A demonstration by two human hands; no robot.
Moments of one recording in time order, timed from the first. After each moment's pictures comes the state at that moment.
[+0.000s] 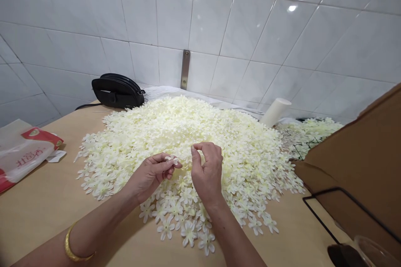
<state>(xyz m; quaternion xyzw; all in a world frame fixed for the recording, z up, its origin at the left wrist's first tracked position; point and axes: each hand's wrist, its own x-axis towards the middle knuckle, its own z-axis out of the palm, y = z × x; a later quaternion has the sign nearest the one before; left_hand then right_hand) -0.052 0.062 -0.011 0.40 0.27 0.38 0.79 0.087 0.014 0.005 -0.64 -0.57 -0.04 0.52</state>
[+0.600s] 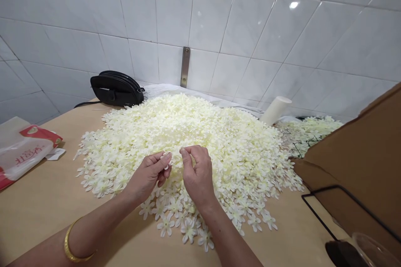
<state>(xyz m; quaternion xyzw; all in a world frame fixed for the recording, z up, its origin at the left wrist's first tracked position) -0.052 0.053 -0.007 0.50 0.33 0.37 0.71 0.071 0.011 0.005 -0.62 -0.57 0.11 0.53</state>
